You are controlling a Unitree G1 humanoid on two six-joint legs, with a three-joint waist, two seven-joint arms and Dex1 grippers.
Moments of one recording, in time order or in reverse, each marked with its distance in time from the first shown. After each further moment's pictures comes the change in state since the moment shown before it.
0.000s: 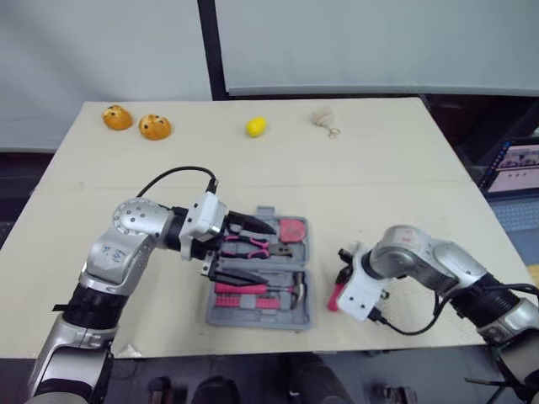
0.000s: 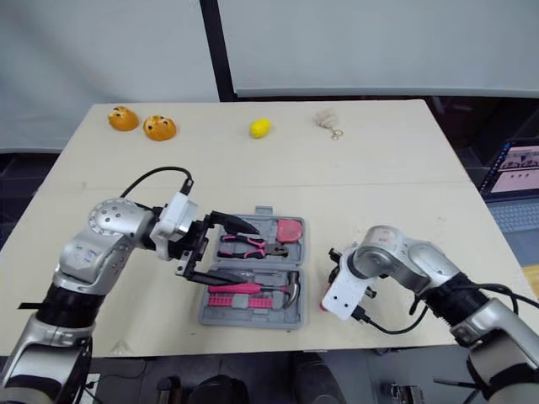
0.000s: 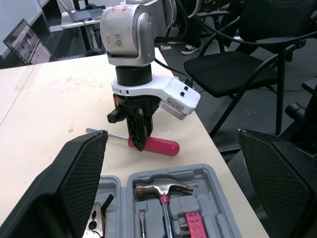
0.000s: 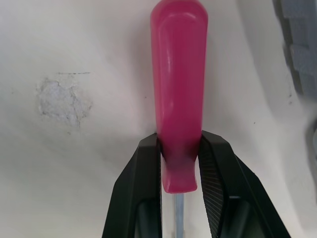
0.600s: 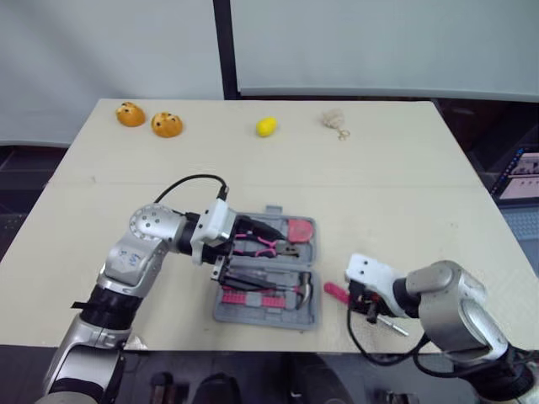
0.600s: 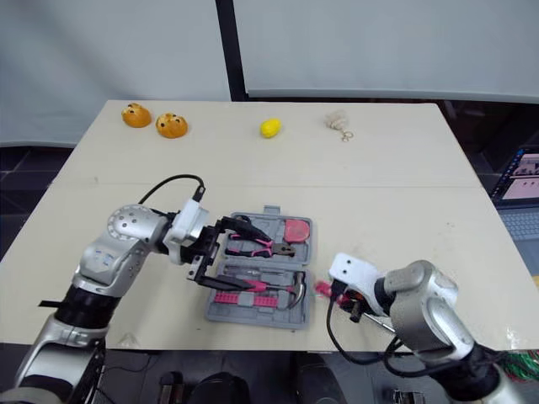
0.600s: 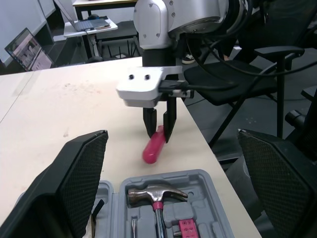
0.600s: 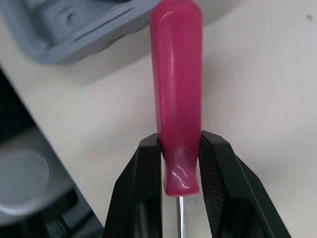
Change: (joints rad) left arm 0.001 -0.070 -0.042 0.066 0.020 -0.063 -0.011; right arm 0.334 0.219 -0.341 -0.581 0.158 1.868 -0.023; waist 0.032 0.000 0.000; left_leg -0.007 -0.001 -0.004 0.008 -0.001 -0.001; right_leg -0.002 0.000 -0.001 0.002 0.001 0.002
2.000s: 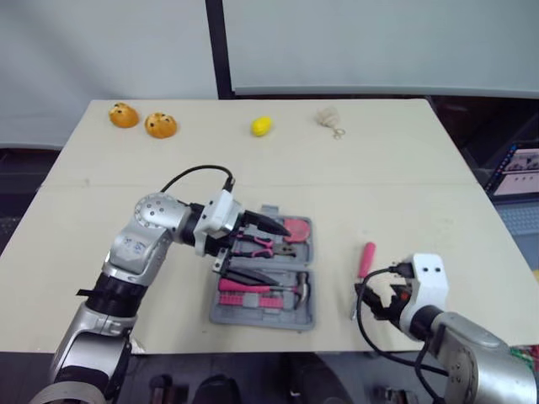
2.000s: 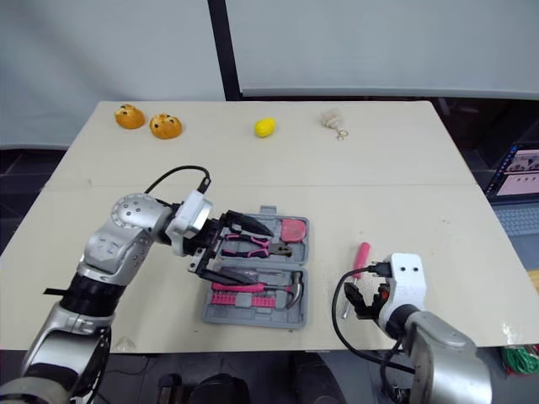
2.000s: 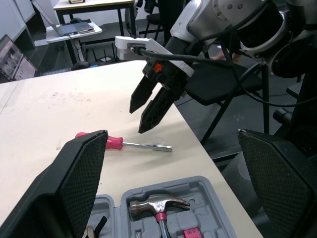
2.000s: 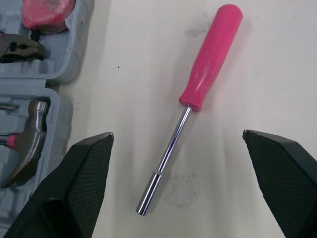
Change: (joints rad) left arm -0.081 -0.014 -0.010 0.039 -0.001 0.021 -0.067; right arm 0.333 0.559 -0.535 -0.424 0.304 0.145 -0.725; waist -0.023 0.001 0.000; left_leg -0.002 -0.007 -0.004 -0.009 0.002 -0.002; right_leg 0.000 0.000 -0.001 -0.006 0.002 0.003
